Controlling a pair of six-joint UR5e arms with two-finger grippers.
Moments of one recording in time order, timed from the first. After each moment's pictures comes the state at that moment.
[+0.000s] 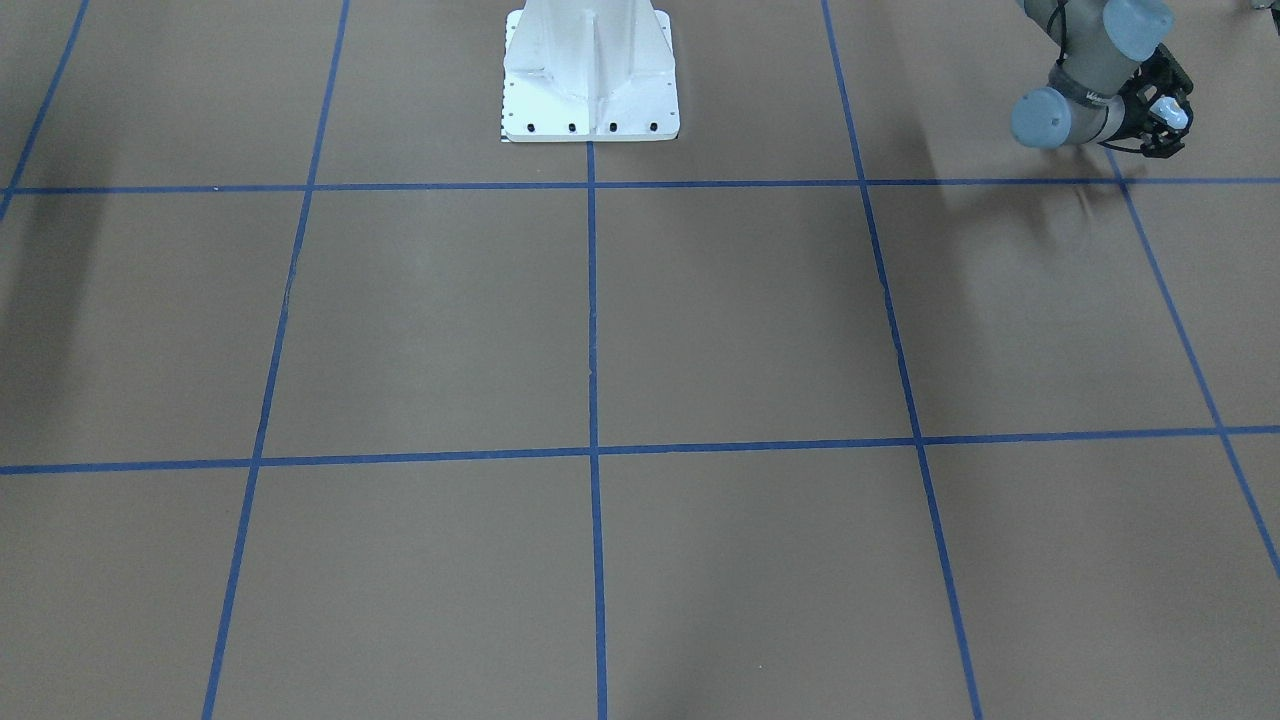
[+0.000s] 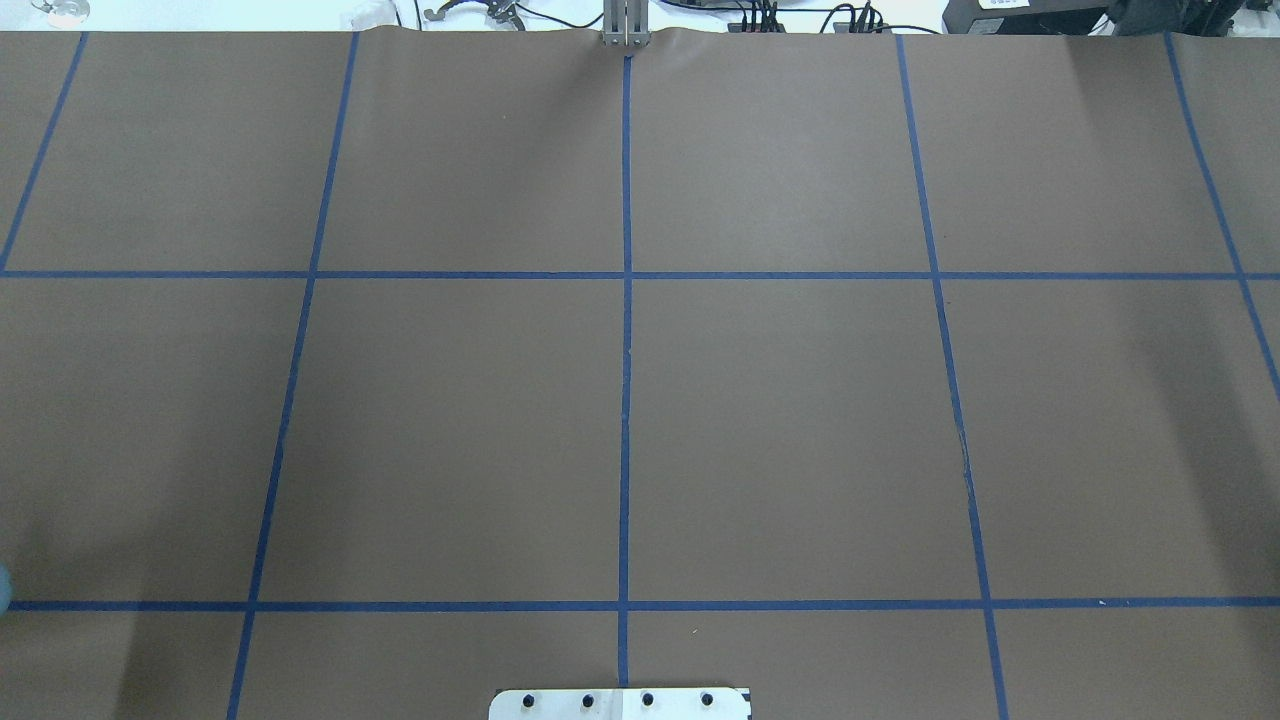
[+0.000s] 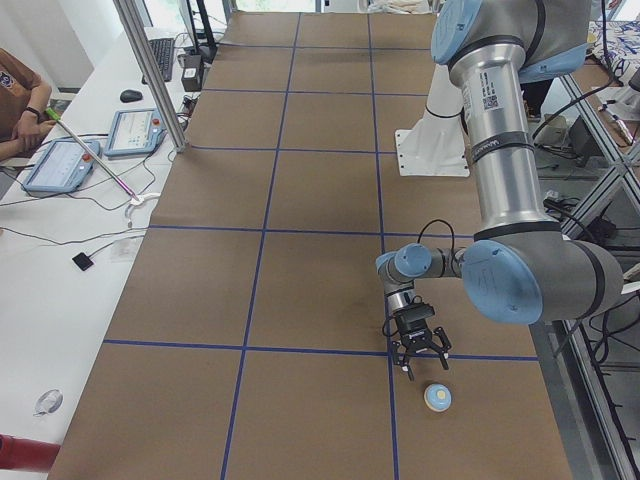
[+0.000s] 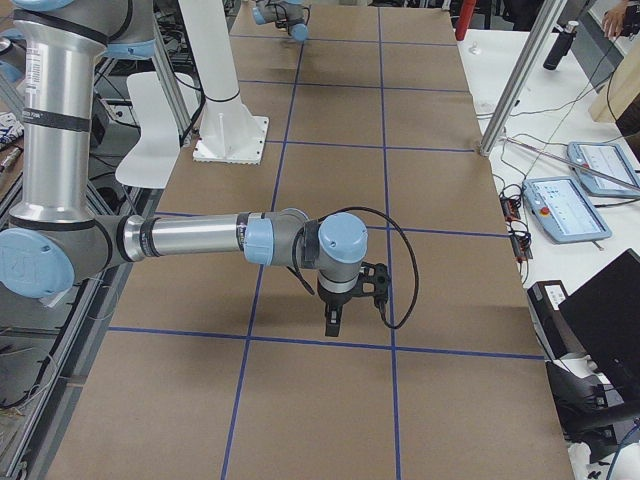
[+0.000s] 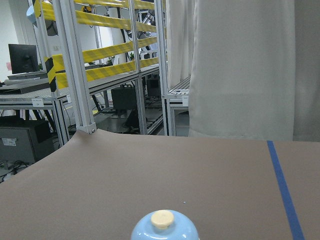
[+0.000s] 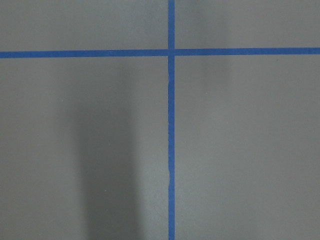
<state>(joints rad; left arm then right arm) -0.26 -1.19 -1.77 -1.21 -1.77 -2.93 1.58 -1.71 1.82 -1.72 2.36 -0.02</state>
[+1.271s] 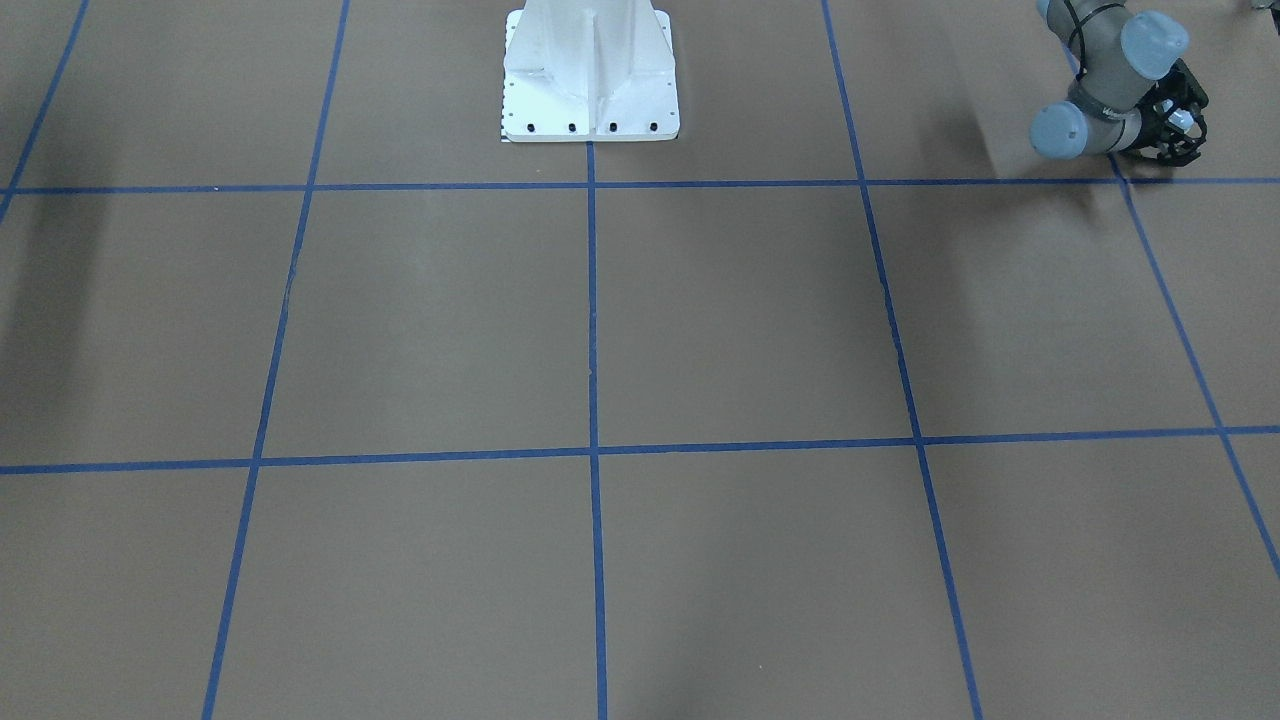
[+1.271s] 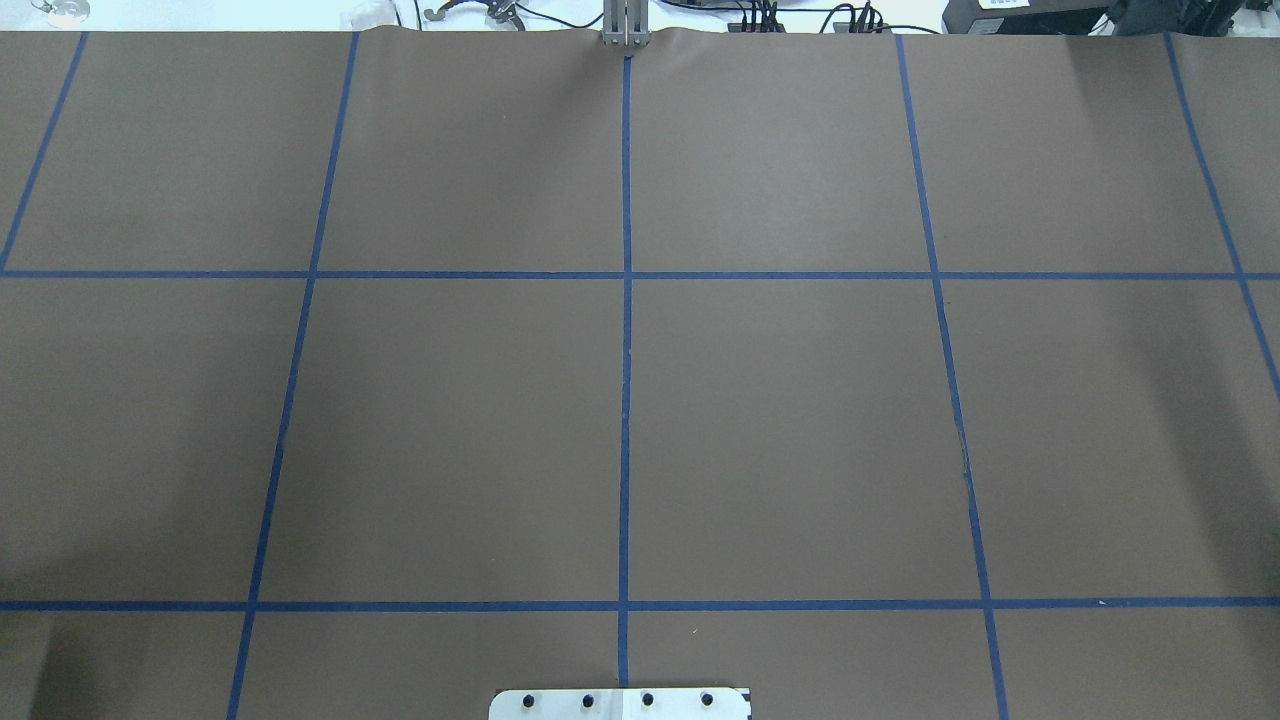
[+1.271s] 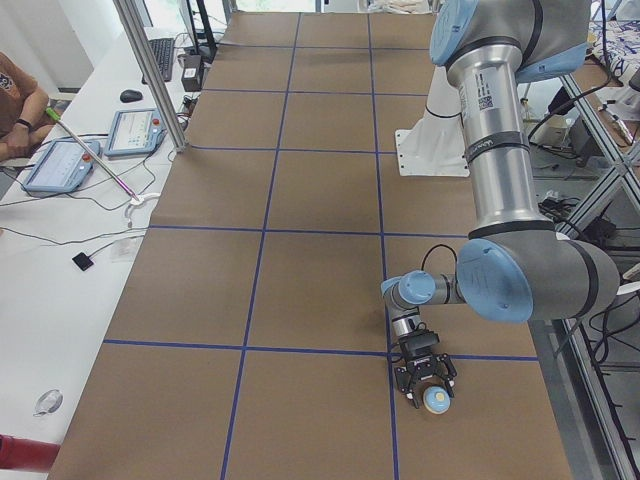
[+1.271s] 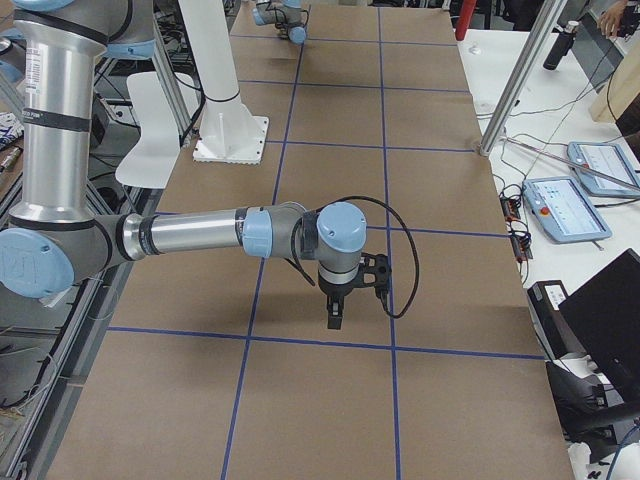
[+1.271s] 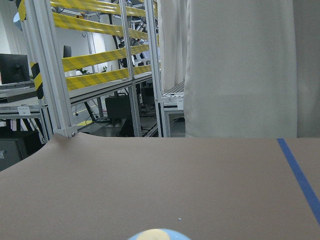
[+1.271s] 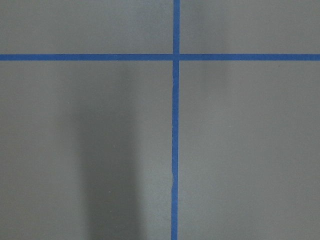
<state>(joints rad) -0.21 -1.19 -1.62 -1.35 -1.77 -2.93 1.58 -1.71 1.86 -1.72 2.35 -0.02</state>
